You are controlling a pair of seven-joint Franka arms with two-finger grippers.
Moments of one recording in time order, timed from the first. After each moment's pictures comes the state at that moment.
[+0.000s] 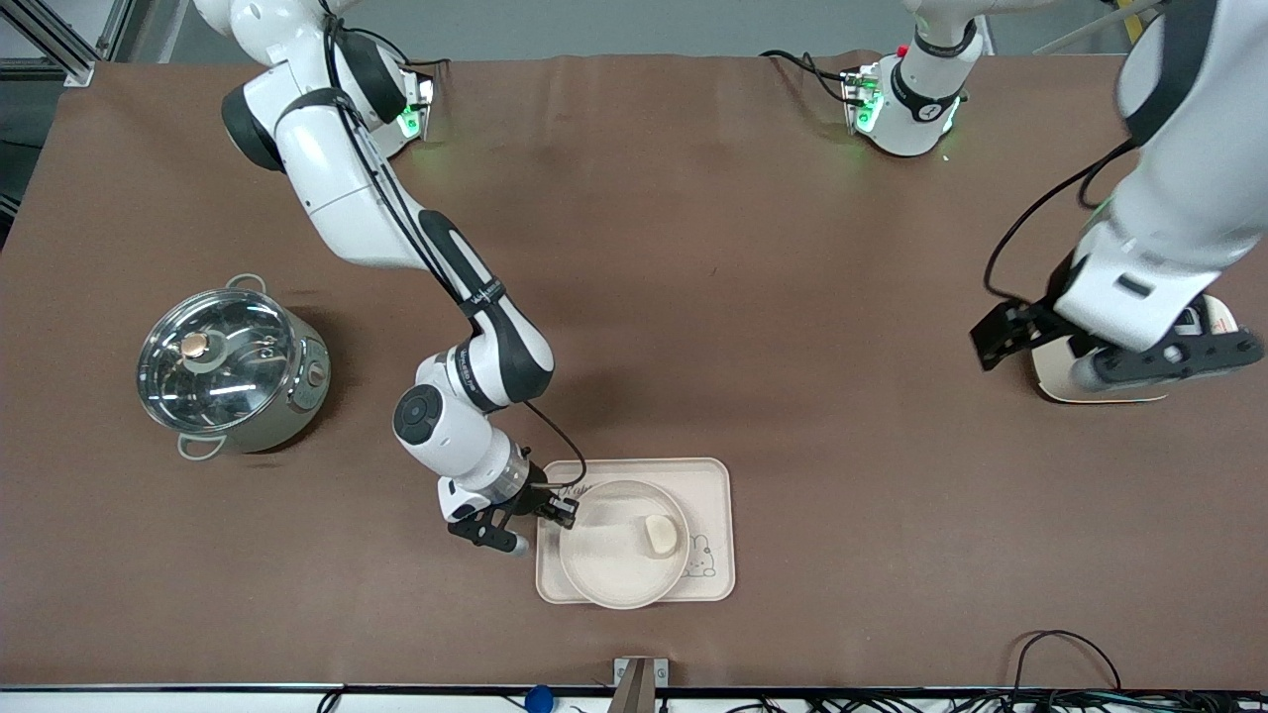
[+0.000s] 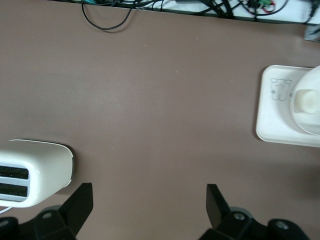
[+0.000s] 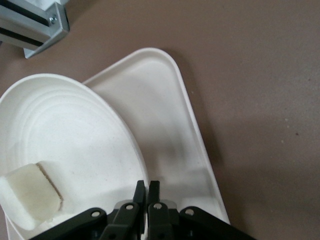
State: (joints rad) left arm 0.10 0.20 -0.36 -1.36 0.12 1.66 -0.35; right arm 0.41 1.09 0.08 -1.10 0.32 2.57 0.52
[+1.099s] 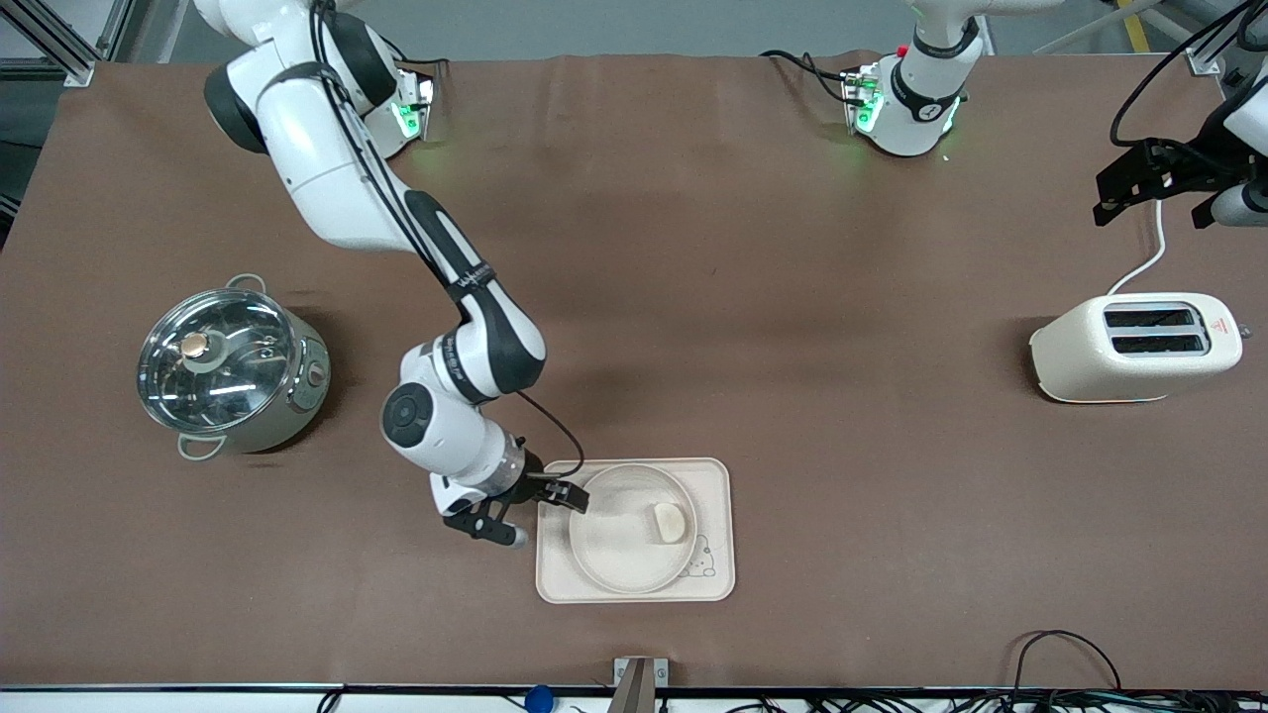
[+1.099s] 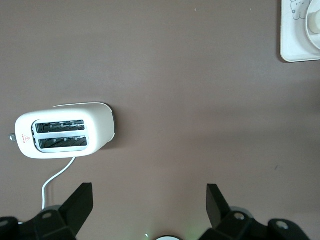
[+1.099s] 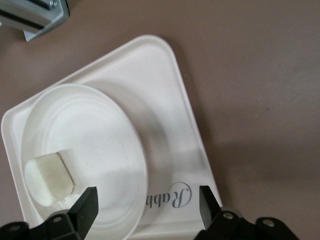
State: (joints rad) left arm -0.05 -0.07 -0.02 -1.55 0.03 1.48 0.00; right arm 0.39 0.97 0.05 -1.13 0.31 2.38 0.53
